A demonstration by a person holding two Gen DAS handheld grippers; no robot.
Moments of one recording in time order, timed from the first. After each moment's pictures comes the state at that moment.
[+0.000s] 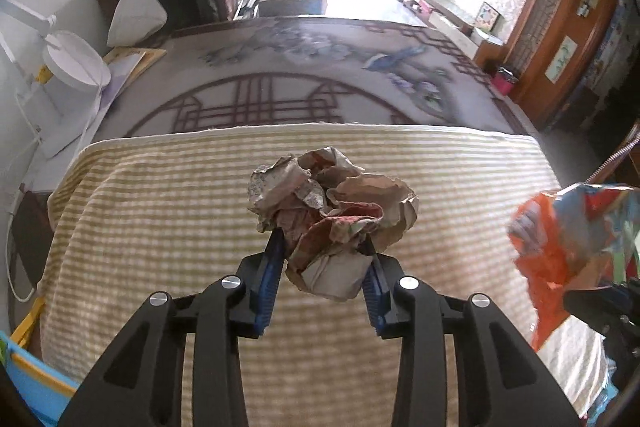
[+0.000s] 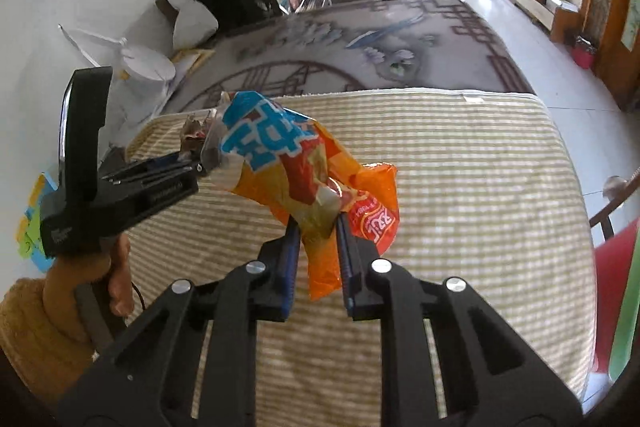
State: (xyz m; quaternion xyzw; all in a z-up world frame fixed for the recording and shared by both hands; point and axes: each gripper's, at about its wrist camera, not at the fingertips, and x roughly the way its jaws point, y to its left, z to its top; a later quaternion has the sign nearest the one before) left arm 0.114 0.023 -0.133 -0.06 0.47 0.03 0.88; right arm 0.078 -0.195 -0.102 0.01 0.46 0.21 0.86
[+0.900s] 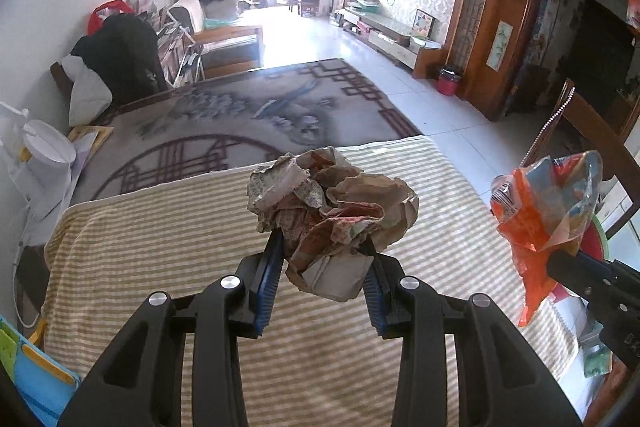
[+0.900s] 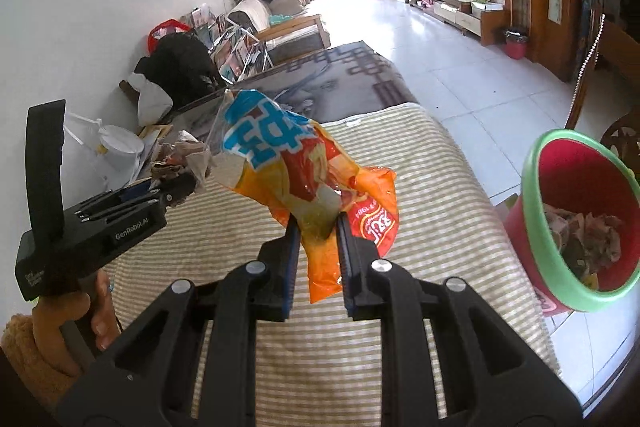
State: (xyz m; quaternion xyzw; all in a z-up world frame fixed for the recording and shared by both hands) left arm 0.066 -0.103 -0.065 0.00 0.41 -0.04 0.91; right arm 0.008 -0.325 -0.059 0.11 0.39 0.12 0.91
